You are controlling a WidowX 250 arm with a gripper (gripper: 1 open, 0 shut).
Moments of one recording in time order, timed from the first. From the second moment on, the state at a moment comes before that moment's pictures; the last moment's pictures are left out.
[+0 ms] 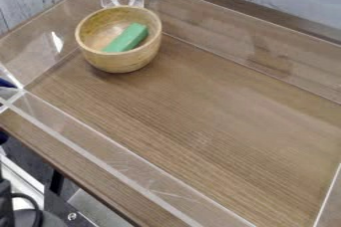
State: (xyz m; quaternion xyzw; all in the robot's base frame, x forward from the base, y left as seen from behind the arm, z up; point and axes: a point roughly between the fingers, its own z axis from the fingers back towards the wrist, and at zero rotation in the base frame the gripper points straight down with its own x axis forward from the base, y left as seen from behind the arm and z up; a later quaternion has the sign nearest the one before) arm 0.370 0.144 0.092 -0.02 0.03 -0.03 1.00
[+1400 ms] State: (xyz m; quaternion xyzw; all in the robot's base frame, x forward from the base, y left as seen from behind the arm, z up) arm 0.362 0.180 0.026 -0.03 0.05 -0.03 1.00
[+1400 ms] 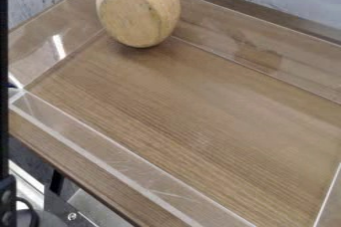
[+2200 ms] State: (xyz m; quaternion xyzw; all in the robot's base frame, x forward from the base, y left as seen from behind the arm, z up) arm 0.365 0.190 0.020 -0.02 0.08 -0.02 1.00
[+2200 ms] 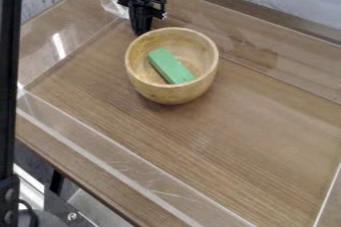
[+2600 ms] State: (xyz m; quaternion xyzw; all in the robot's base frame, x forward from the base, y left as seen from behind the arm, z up) arm 0.366 0.190 0.019 -0.02 0.08 -0.02 1.00
